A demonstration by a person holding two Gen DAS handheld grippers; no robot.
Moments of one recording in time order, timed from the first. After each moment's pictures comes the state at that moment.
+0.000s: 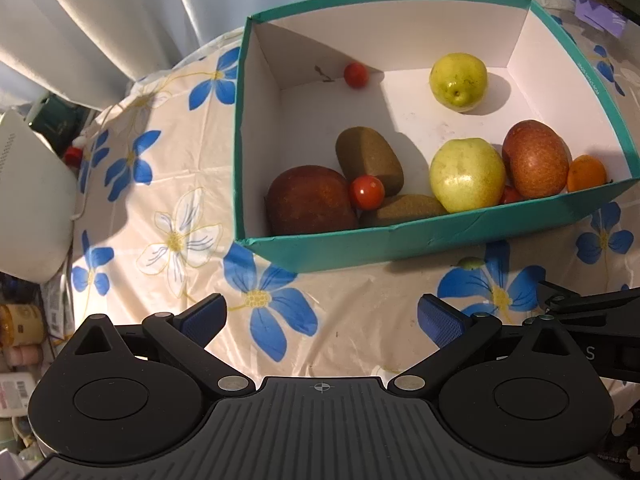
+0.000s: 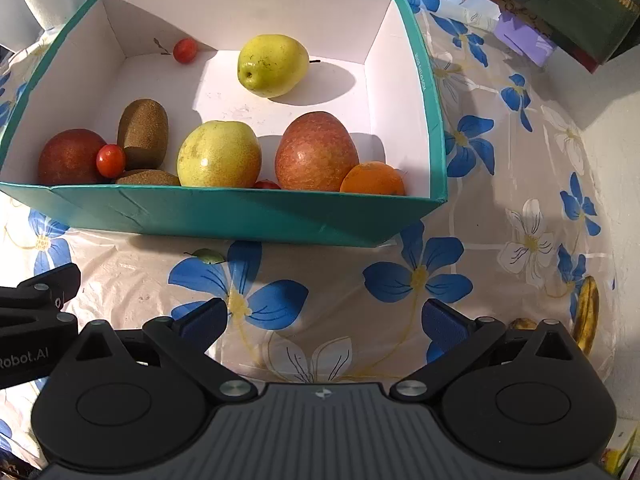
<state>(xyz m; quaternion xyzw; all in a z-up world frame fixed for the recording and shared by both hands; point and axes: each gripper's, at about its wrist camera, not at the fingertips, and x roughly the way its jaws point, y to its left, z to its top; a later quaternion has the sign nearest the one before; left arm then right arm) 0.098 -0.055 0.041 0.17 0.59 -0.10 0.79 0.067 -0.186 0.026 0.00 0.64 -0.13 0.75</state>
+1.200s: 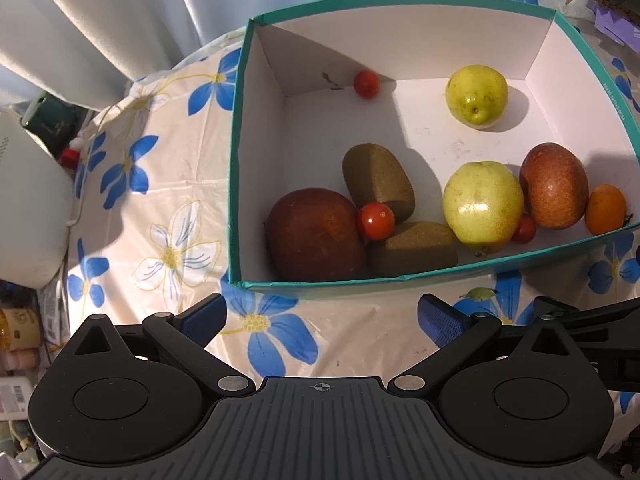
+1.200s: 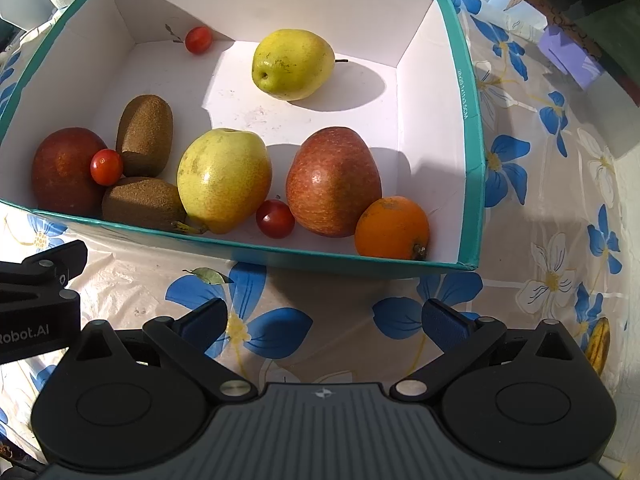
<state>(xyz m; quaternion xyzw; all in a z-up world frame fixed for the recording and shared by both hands) 0.119 -0.058 0.032 0.17 0.59 -0.08 0.79 0.095 -0.196 0.009 -0.01 0.66 -0.08 0.74</state>
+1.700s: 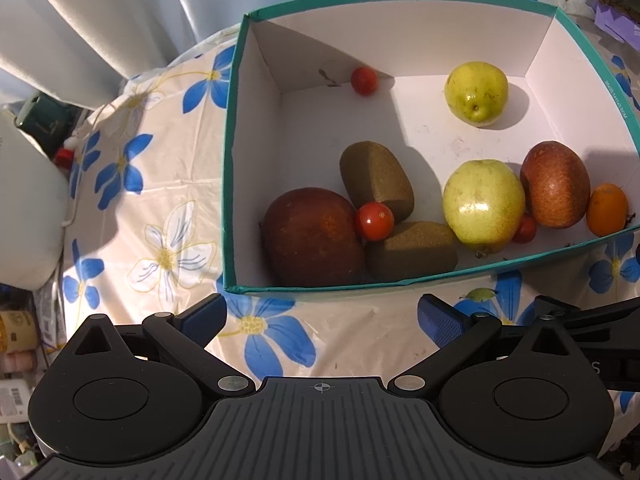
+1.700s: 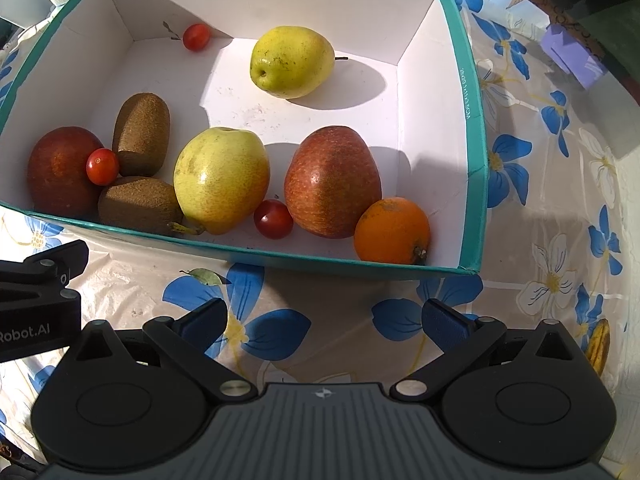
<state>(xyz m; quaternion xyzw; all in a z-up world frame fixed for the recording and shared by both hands) 0.122 -0.058 0.028 0.17 0.59 -0.09 0.78 0.098 -0.197 0.006 -0.01 0.67 -0.08 0.74</state>
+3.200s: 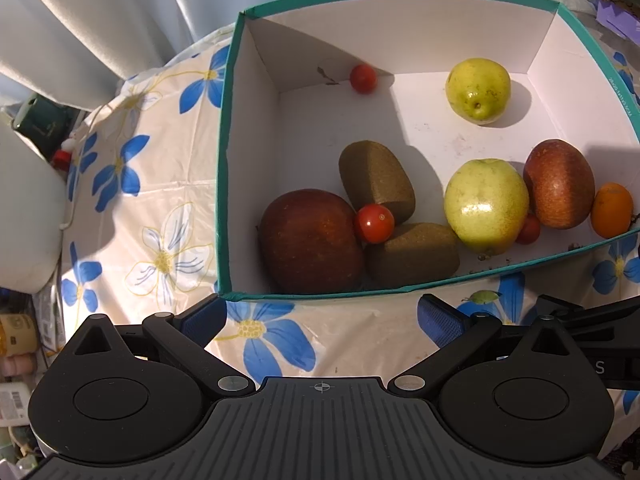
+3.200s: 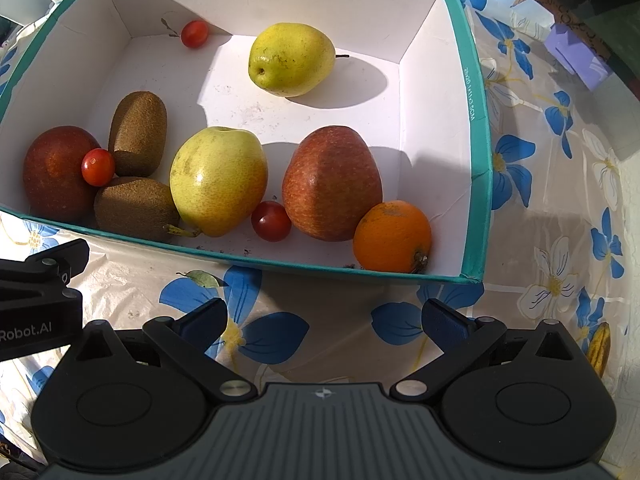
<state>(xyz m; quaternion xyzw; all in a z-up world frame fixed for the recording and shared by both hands) 0.125 -0.059 0.023 0.17 0.60 -0.09 0.78 0.101 -0.199 0.003 -0.01 0.67 -0.08 0.74</state>
